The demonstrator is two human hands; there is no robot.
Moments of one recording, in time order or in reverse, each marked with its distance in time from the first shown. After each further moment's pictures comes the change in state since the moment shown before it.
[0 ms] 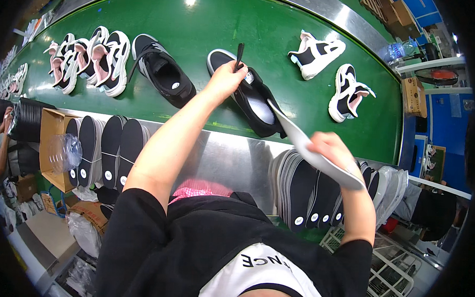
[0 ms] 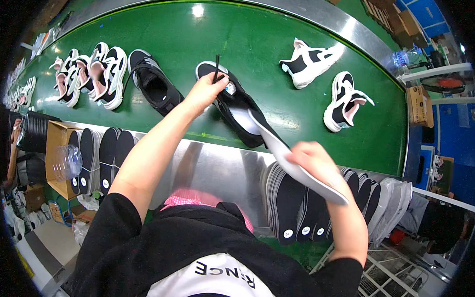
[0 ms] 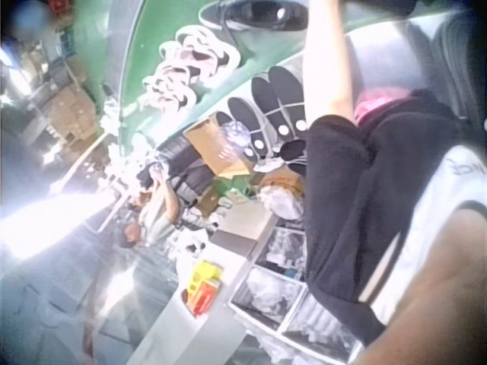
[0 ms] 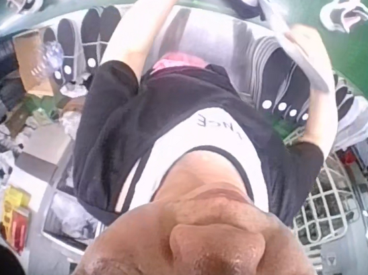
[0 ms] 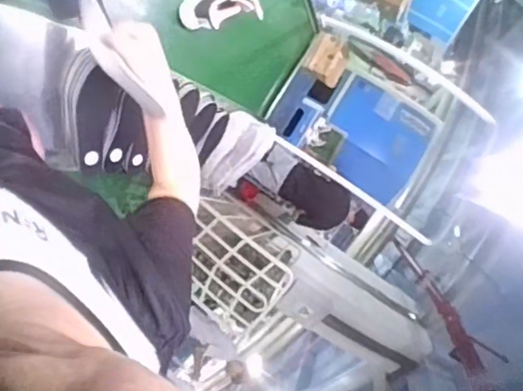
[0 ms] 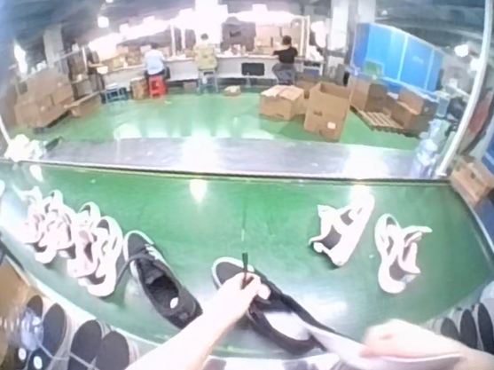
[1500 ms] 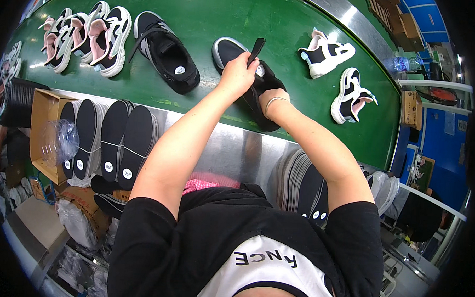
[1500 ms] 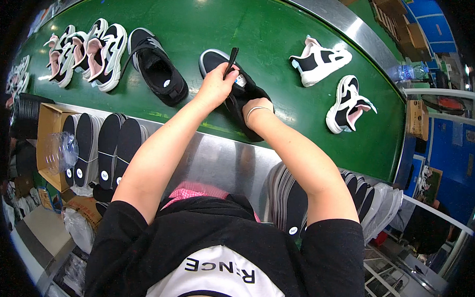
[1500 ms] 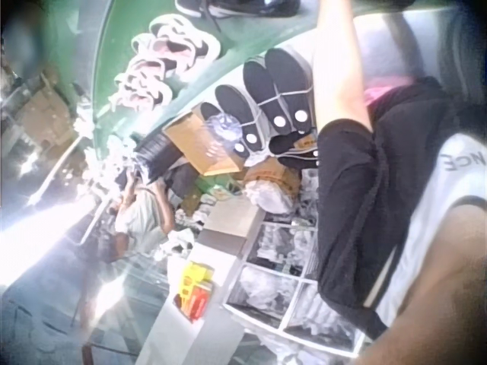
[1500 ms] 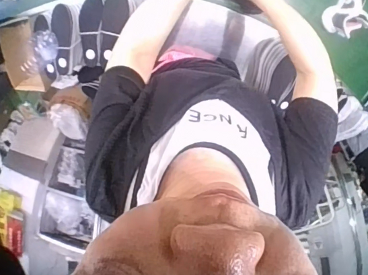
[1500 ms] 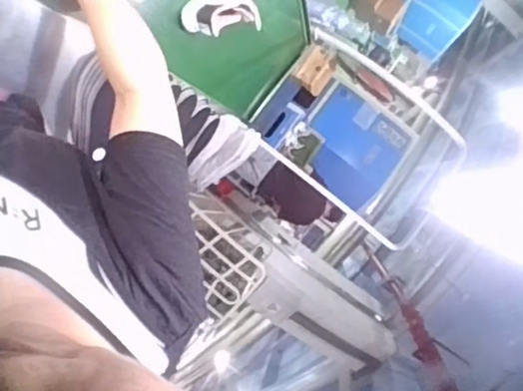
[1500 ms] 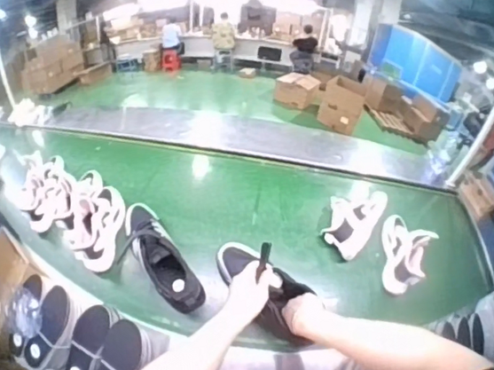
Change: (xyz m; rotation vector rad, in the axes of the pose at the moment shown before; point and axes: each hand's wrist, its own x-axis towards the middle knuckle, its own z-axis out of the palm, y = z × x) left_hand -0.007 -0.010 0.008 0.149 0.216 0.136; right_hand 0.161 -0.037 0.100 -1.503 -0.333 0.150
